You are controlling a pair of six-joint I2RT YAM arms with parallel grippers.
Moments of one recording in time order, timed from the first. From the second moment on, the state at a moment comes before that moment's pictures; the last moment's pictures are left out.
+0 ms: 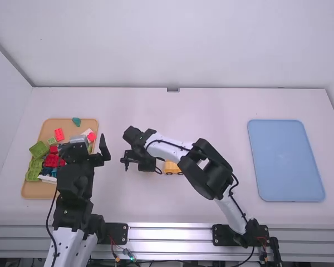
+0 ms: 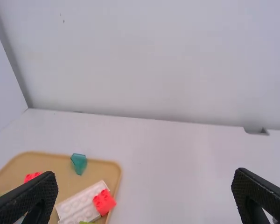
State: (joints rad) left arm 0.00 0.40 0.29 0.01 -0.19 -0.03; right arm 0.92 2.24 1.61 -0.83 -0.10 -0.68
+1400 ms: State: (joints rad) left arm 0.01 0.84 0.37 0.01 0.46 0.48; right arm 0.53 1.68 1.18 -0.46 -0.48 -0.71
